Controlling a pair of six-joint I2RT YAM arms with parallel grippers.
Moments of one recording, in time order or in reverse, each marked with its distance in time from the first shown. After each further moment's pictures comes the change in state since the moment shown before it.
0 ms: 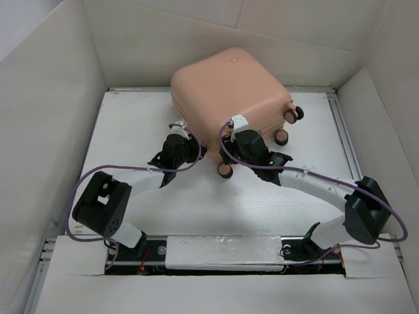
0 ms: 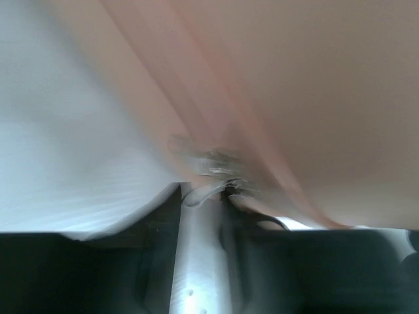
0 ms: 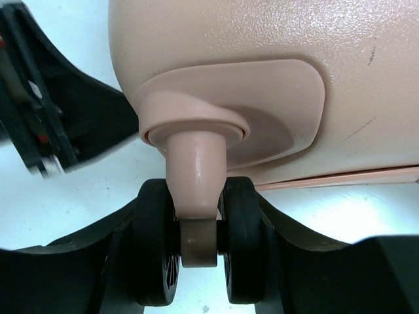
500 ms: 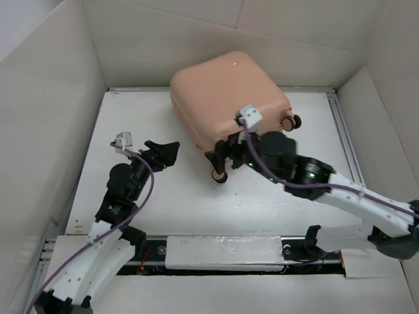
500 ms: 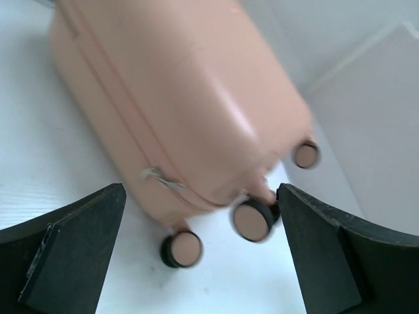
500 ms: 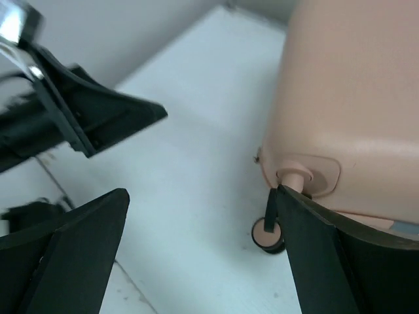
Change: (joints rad) left arm 0.112 -0.909 -0.187 -0.325 -0.109 -0.066; right arm 0.269 -0.207 0.334 -0.288 0.111 -0.012
